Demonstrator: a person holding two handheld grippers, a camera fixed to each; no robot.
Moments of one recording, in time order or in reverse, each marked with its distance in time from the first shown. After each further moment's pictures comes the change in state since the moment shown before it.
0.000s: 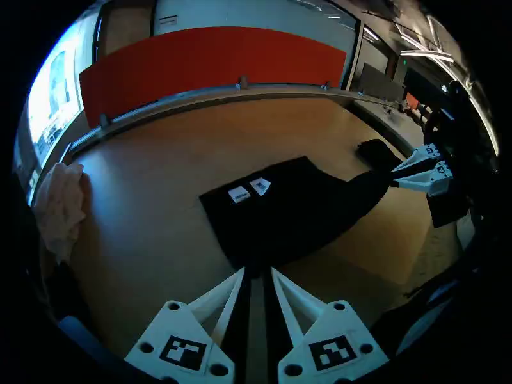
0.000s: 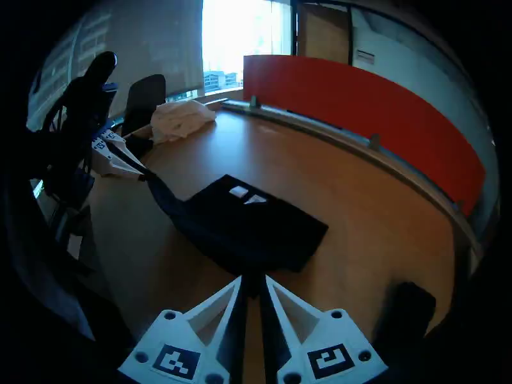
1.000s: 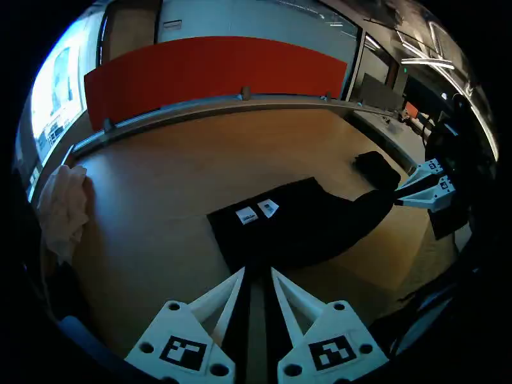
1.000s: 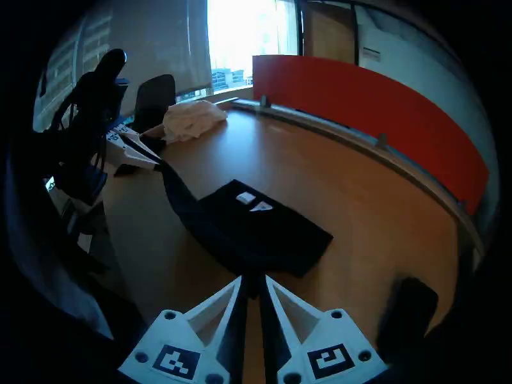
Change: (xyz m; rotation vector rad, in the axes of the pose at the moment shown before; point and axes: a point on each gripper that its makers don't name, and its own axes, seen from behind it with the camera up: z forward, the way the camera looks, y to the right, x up) left arm 0.016 -0.002 -0.018 -0.004 0.041 -0.020; right arm 0.002 -0.021 -0.017 0.052 -0.021 0.001
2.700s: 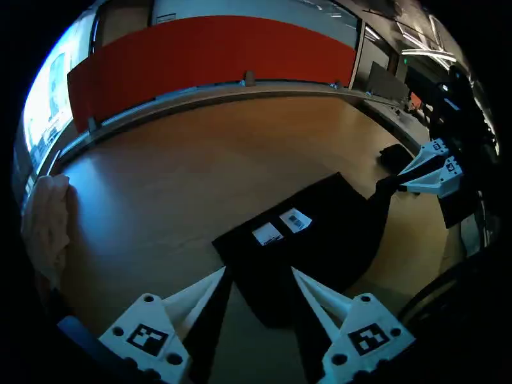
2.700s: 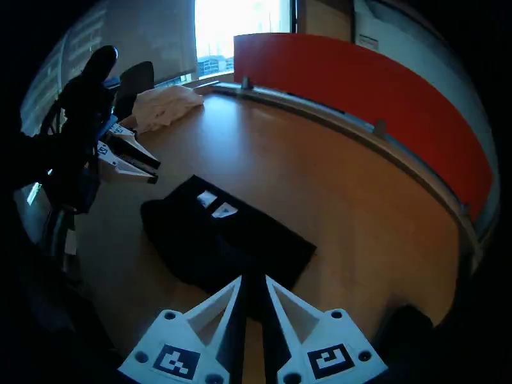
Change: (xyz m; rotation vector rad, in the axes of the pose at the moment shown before) left arm 0.015 -0.030 0.120 0.005 -0.044 0.033; right arm 0.013 0.074 0.076 -0.042 -0.084 0.005
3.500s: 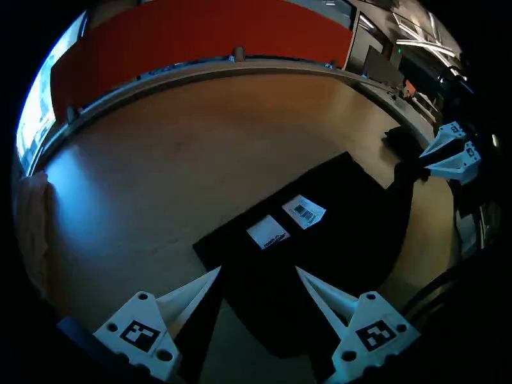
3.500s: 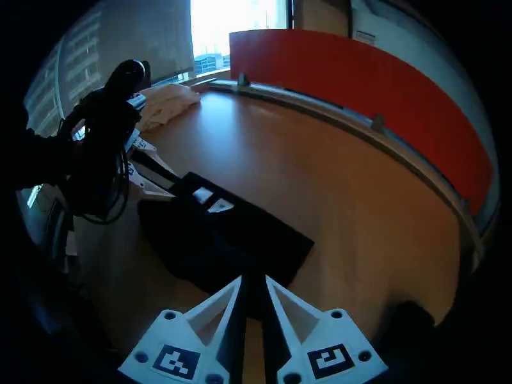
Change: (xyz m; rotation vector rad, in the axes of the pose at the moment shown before) left arm -0.020 0.001 0.064 -0.055 -0.082 0.024; right arm -0.006 0.007 0.004 -0.001 -0.014 0.019
